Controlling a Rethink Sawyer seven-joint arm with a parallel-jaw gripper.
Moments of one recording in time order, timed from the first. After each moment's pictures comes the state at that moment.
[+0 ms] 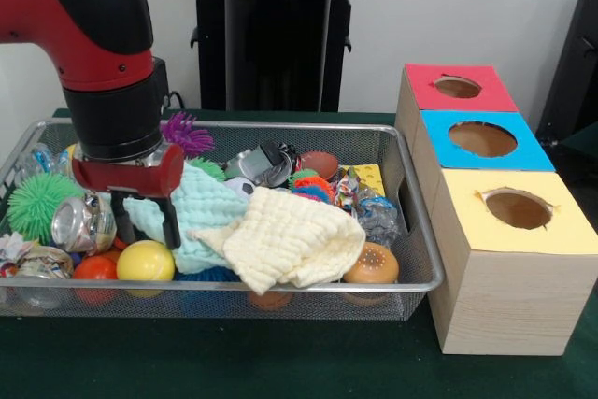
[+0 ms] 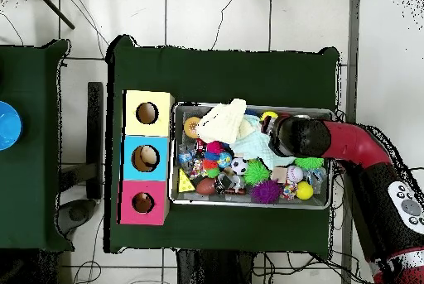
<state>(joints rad) -0.85 -0.46 0.54 1.46 -0.58 0.68 1.92</state>
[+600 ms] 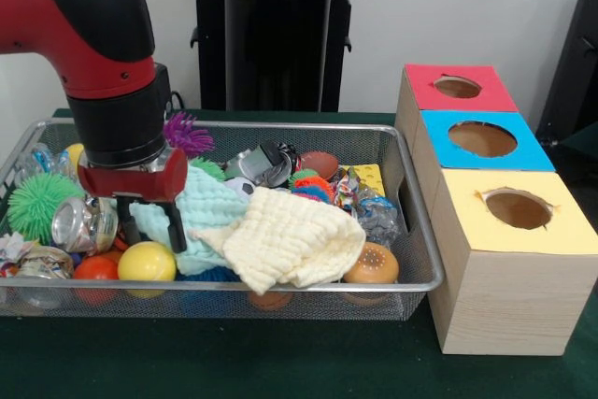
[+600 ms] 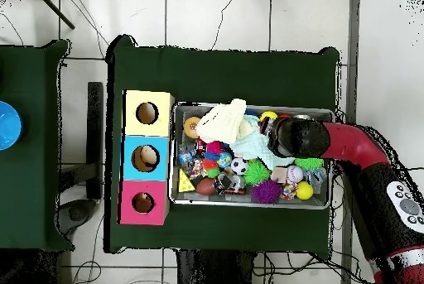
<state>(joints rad) -0.87 -0.43 0.57 1.46 -0.59 0.68 1.92</state>
